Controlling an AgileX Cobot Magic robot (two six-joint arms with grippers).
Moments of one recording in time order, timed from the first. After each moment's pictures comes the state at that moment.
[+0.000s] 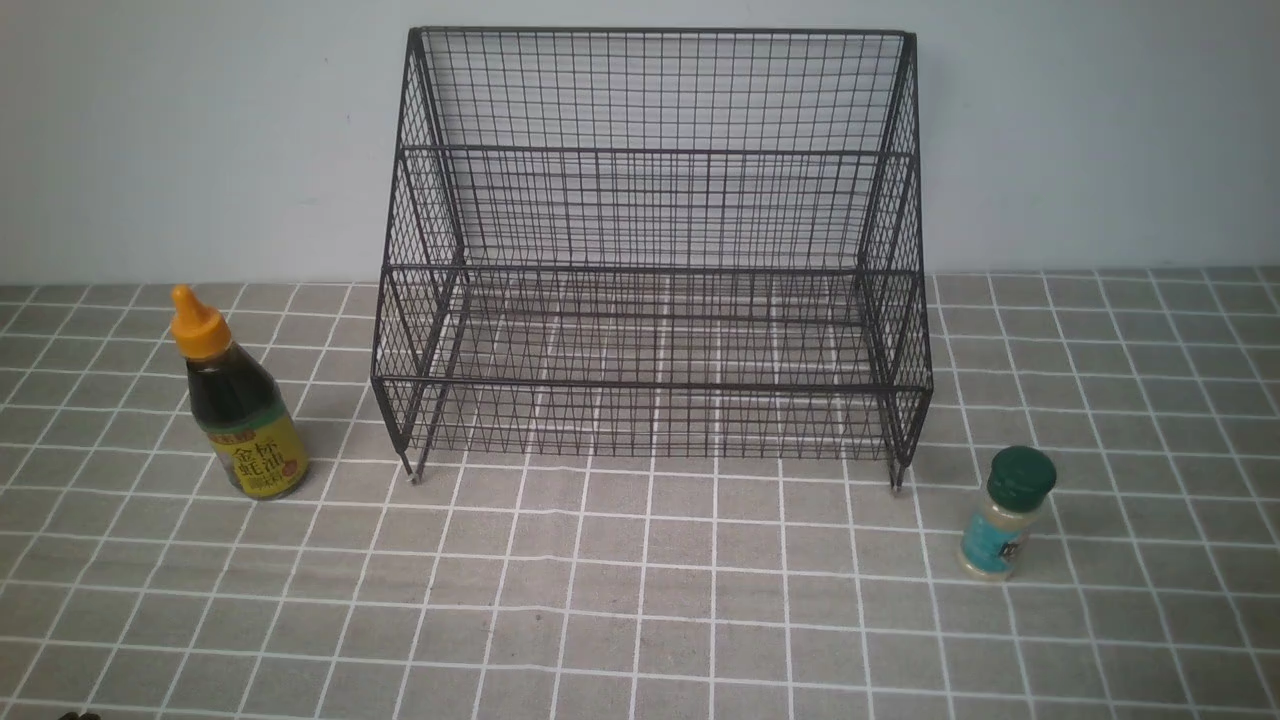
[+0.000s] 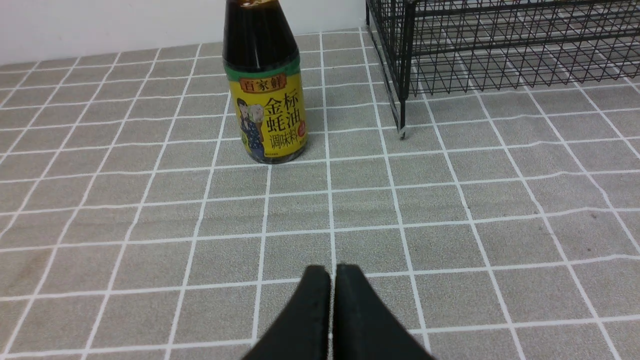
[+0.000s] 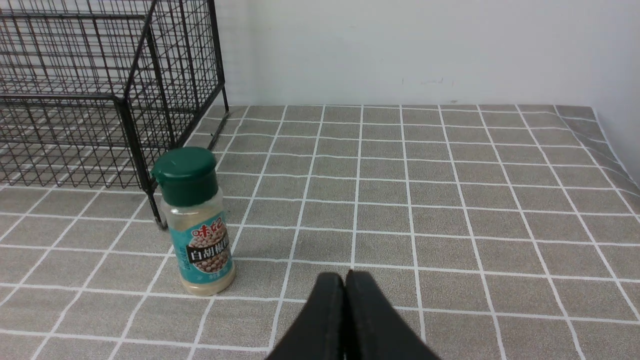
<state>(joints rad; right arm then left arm) 0.04 -0.01 0.02 -0.13 0.38 0.17 -0.09 -0.01 0.03 0.01 0.38 0.02</state>
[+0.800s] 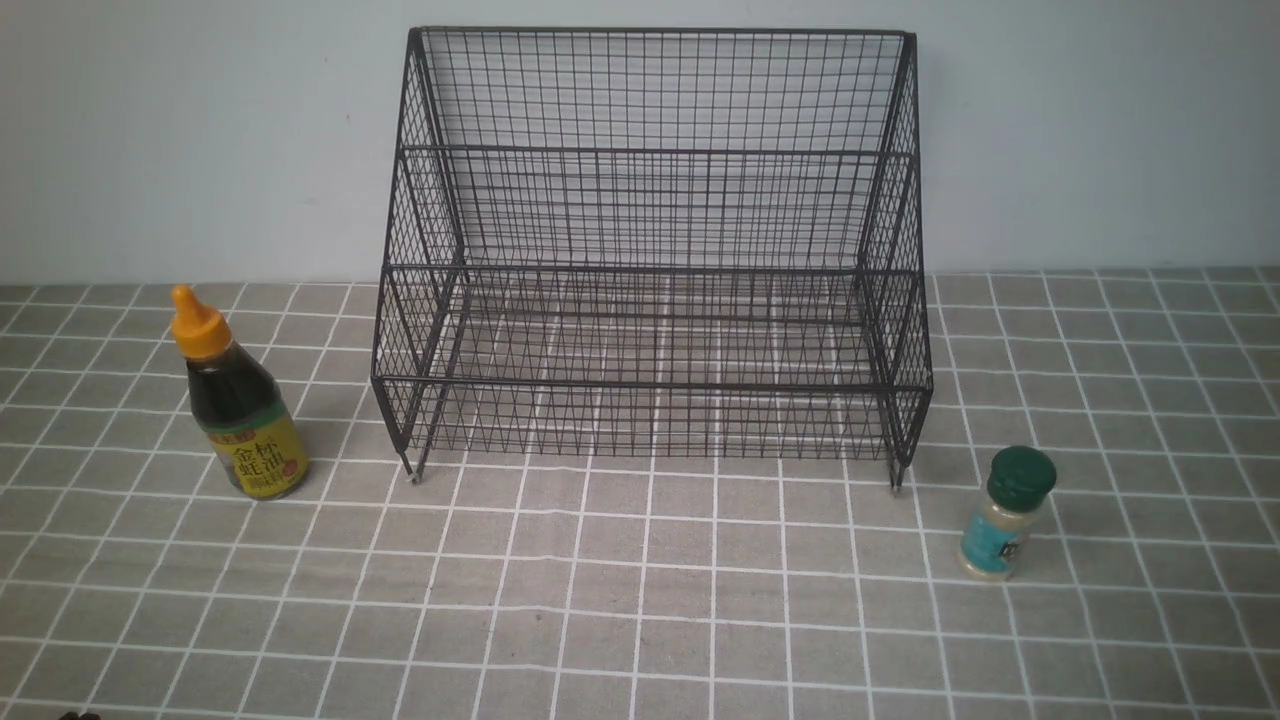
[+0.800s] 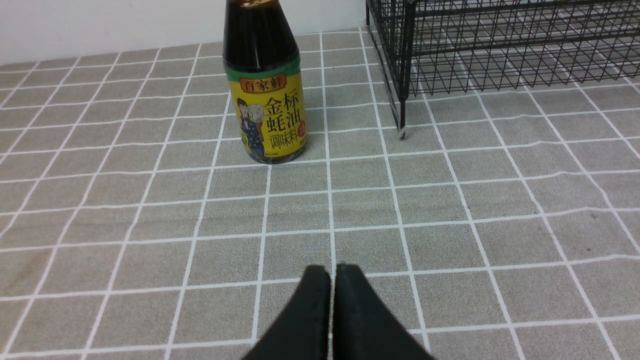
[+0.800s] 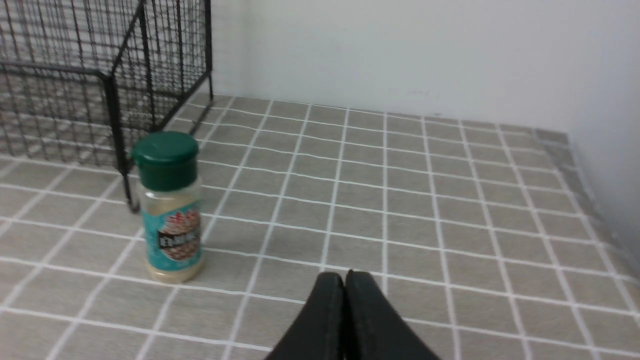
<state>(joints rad) 0.04 -0.01 0.02 -0.26 0.38 0.14 -0.09 -0.01 0.03 0.01 0.38 0.02</state>
